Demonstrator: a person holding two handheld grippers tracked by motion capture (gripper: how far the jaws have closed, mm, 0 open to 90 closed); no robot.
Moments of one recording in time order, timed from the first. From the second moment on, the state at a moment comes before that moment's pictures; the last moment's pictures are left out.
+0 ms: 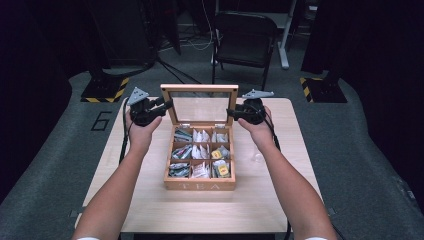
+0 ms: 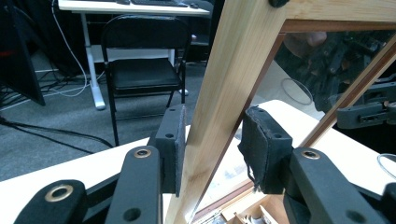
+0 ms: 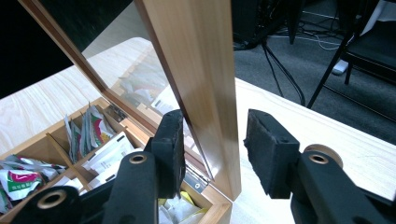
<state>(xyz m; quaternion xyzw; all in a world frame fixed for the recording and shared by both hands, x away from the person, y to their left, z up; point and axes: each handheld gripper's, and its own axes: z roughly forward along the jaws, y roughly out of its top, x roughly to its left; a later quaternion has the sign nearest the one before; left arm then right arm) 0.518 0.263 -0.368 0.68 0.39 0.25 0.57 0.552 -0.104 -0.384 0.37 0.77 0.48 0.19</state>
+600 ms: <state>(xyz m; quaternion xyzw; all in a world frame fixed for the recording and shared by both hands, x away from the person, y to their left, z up) 0.521 0.261 -0.370 0.67 0.40 0.26 0.57 0.557 -0.102 -0.388 0.36 0.78 0.48 0.19</state>
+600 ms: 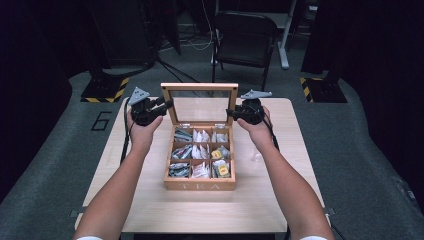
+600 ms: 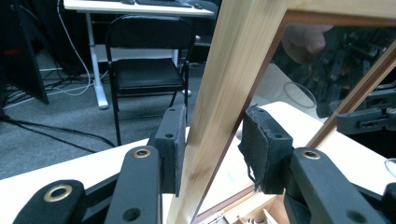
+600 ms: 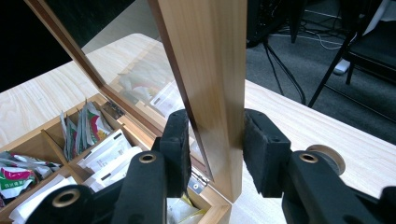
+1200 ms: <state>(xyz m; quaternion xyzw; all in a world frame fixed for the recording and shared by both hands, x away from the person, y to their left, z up) 0.531 0.260 -0.379 0.68 0.40 0.26 0.56 0.561 -0.102 -0.389 0.37 0.77 0.48 0.19</state>
